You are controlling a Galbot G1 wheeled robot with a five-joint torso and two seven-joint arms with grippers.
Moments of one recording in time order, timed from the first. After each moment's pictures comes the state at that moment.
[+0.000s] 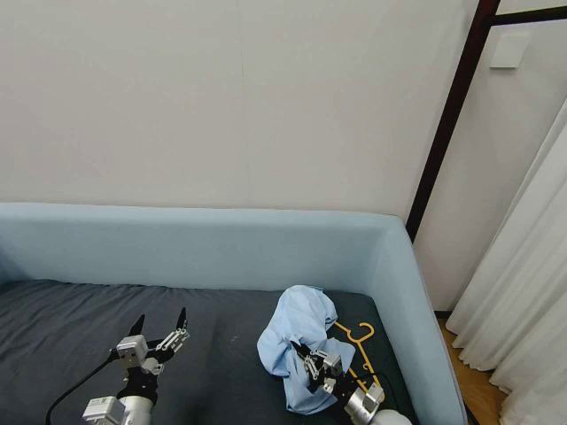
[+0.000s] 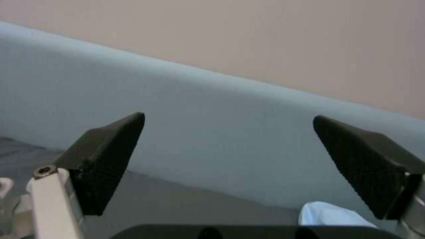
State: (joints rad) left arm 1.53 -1.34 -0.61 -2.02 -0.42 -0.14 -0.10; right arm -1.00 1.21 -0.03 1.22 0.50 0.53 -0.47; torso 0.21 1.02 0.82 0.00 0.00
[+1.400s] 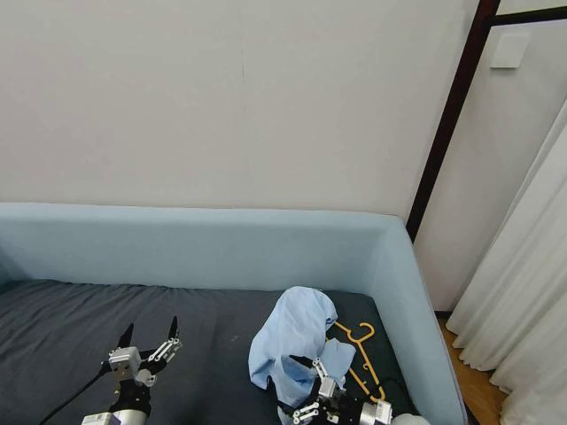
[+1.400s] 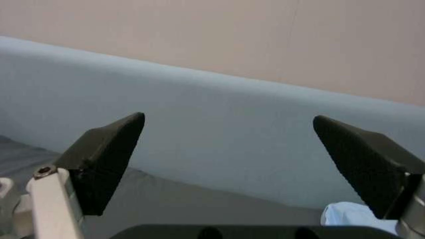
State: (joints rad) left arm 1.58 -1.37 -0.64 -2.02 -0.34 -0.19 -0.11; right arm -1.07 1.04 0.07 1.48 0.14 0.42 -0.70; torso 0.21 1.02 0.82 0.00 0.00
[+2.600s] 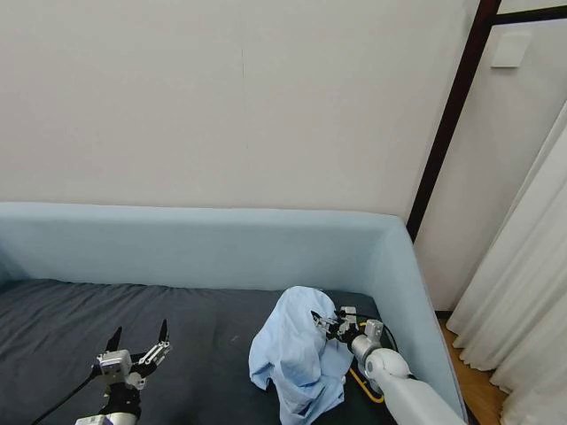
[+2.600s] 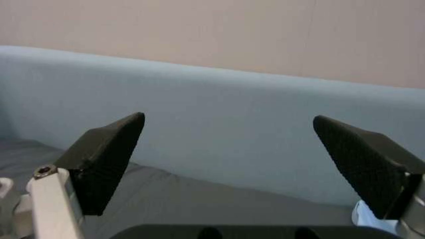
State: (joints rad) left arm 1.58 -1.37 -0.67 -1.99 -0.30 -0.19 -0.13; right arm -0.64 1.32 0.04 0.81 0.68 0.03 -0.32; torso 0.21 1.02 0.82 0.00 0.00
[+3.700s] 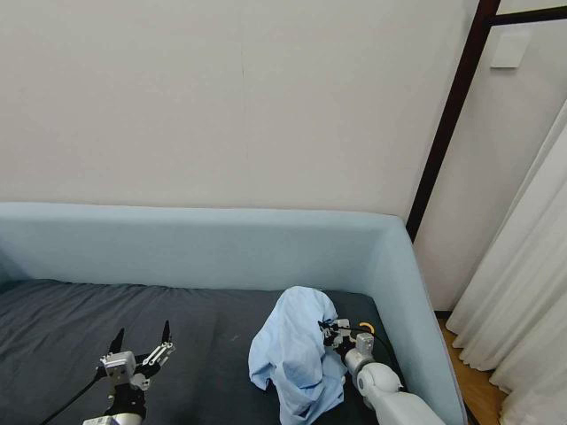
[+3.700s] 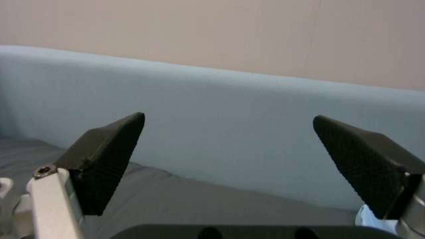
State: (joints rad) left arm 1.56 -1.39 -0.66 -1.97 -0.27 -0.21 -0.15; right arm -0.68 1.33 0.02 0.83 0.61 0.10 -0.22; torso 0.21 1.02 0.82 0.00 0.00
